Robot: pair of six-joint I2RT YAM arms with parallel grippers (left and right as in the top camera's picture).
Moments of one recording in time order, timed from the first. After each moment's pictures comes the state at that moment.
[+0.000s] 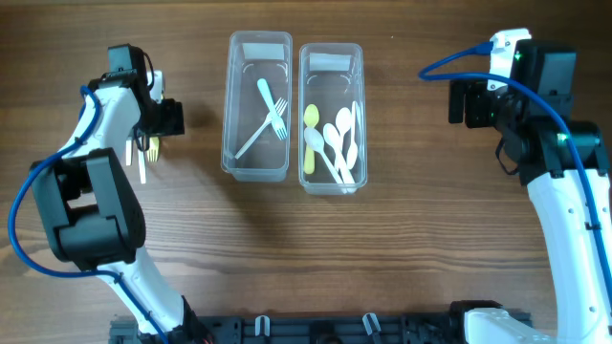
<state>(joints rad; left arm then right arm) 0.16 2.02 1.43 -0.73 -0.03 0.06 0.02 1.32 1.33 -0.77 0.13 -0.12</state>
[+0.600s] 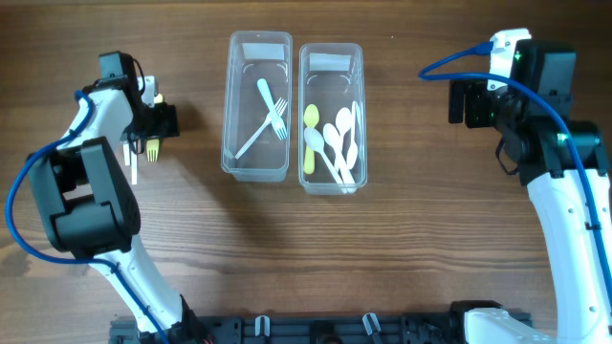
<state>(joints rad) 0.22 2.10 1.43 -0.67 0.02 0.07 0.02 1.32 1.33 -0.77 0.13 -0.12</state>
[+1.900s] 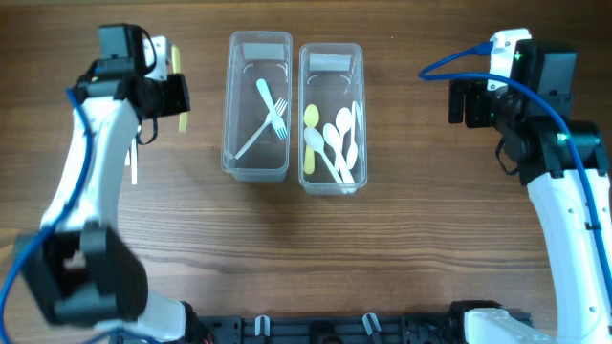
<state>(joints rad) 0.07 1.70 1.43 -0.78 0.15 -0.07 0.02 1.32 1.33 -0.77 0.13 -0.12</state>
